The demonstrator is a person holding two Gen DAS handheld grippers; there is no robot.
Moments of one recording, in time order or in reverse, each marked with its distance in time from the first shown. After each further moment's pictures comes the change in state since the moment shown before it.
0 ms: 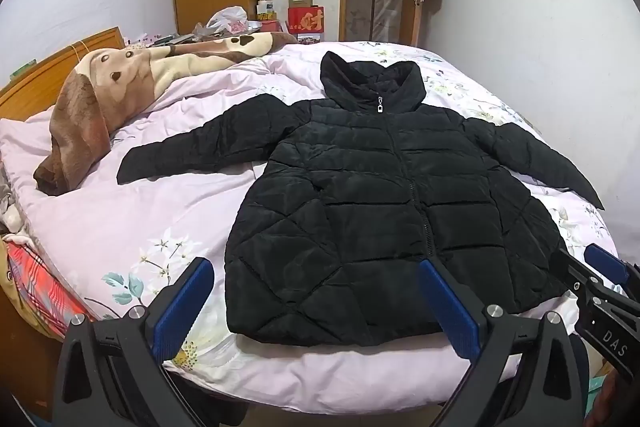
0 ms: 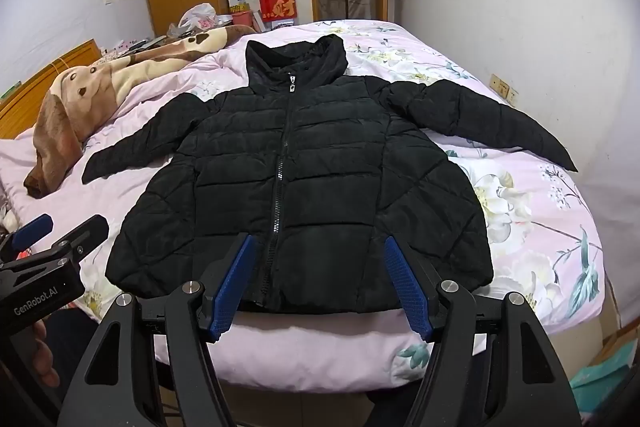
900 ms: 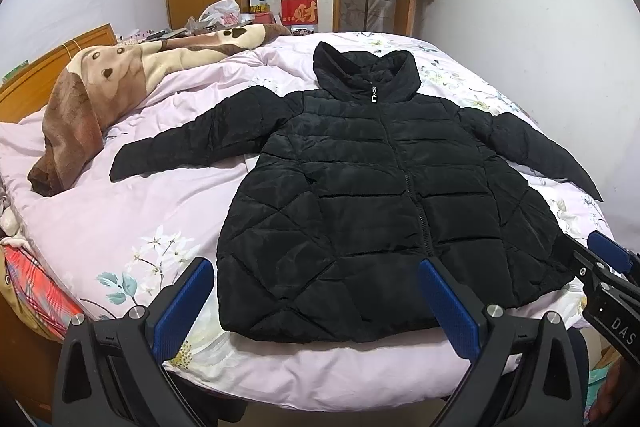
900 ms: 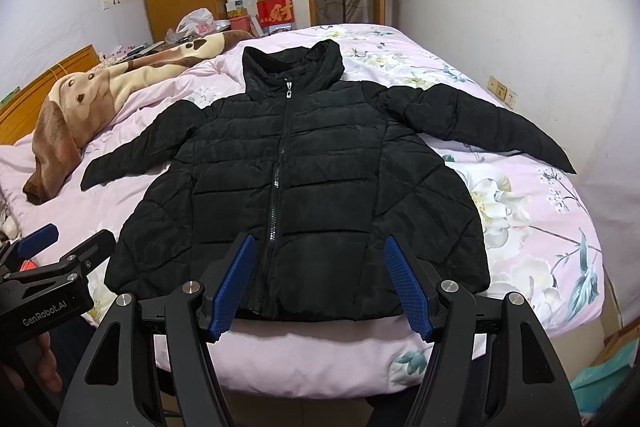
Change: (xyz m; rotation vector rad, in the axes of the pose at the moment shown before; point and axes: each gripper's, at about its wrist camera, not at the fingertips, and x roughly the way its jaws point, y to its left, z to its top) left arm 0.006 -0.004 0.001 0.011 0.028 -0.022; right arm 0.000 -0.004 0.005 0.008 -0.020 -0.003
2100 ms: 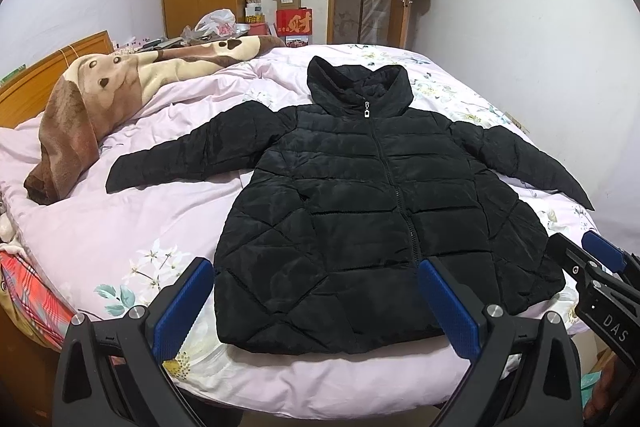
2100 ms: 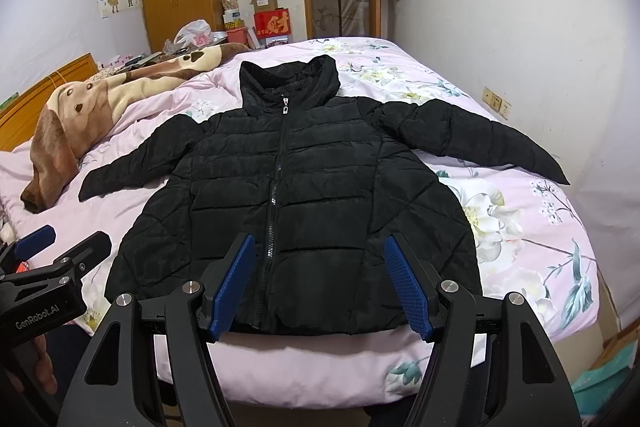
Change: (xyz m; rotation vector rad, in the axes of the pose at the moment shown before) left arm -0.007 -0.001 0.011 -0.001 -0.040 -0.028; right arm -0.009 -0.003 0.009 0.007 -0.045 -0.014
